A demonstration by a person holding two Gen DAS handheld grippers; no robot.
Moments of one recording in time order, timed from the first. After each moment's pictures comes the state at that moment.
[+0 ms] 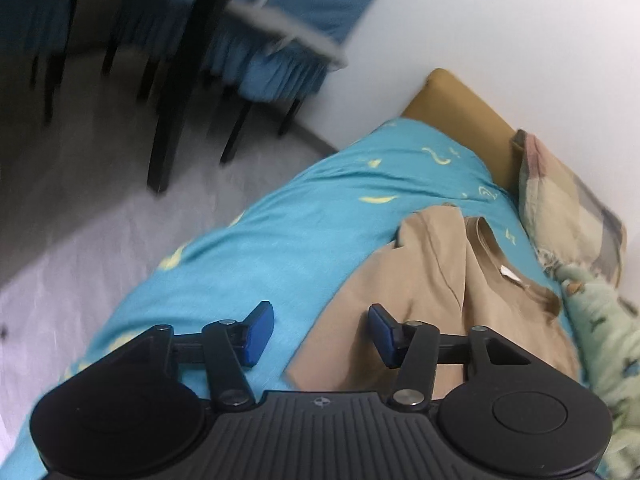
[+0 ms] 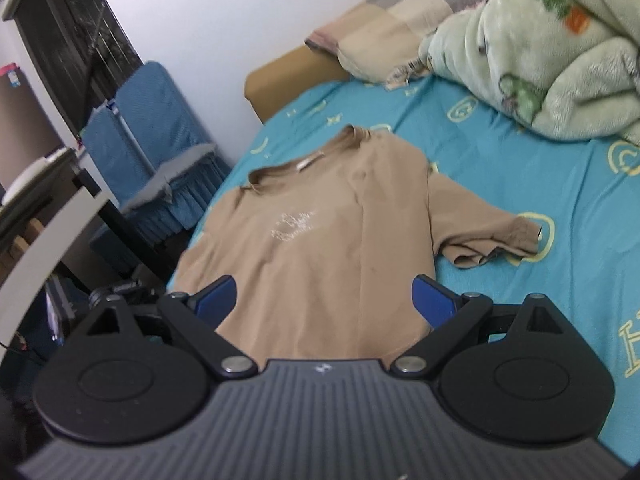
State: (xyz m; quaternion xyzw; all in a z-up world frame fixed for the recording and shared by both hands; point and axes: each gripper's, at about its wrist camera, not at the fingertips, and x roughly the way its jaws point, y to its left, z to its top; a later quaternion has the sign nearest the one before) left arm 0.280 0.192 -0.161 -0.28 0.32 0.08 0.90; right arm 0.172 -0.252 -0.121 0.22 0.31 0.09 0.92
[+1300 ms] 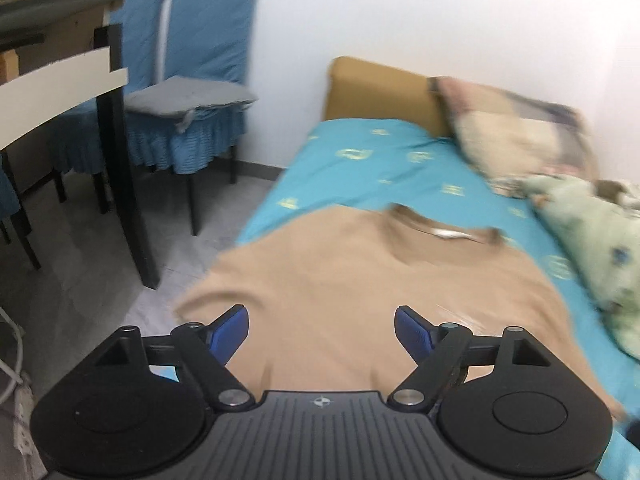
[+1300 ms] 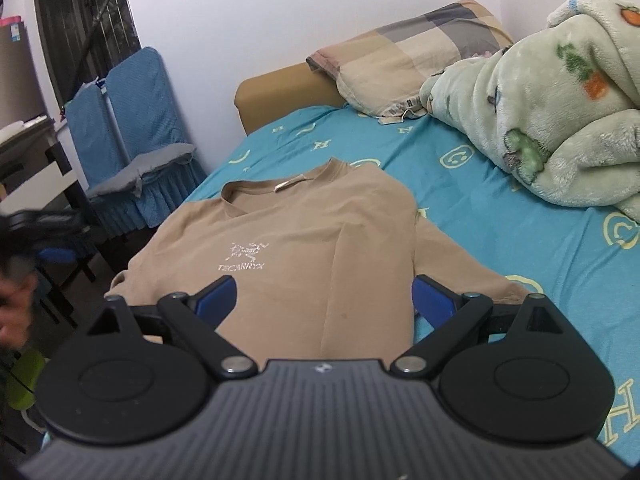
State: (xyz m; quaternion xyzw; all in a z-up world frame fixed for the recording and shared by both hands) left arm 0.231 0.099 -0.037 -0.08 0.34 0.02 0.94; right arm 0.194 -0.240 -0.116 0.13 0.26 0.06 0.95
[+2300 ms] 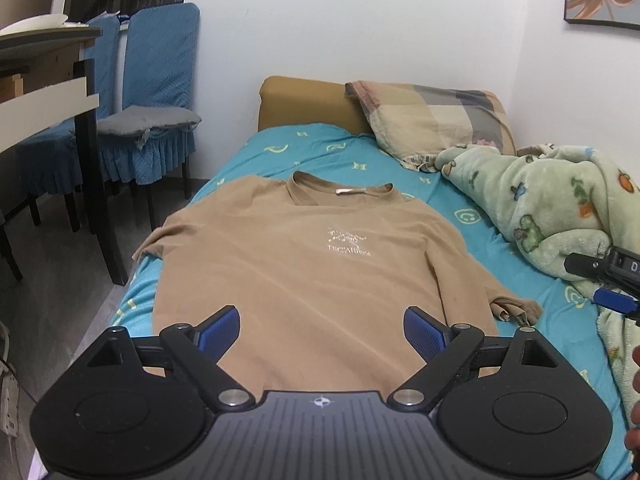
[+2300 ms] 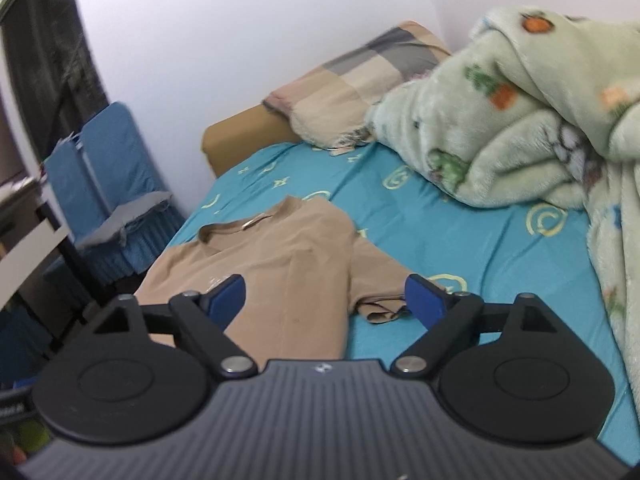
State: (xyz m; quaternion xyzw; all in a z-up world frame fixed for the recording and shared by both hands) left arm 0.077 0.017 -0.047 -0.05 0.30 -0.04 0.95; right arm 0.139 -0.299 -0.094 0.20 0.23 0.00 0.95
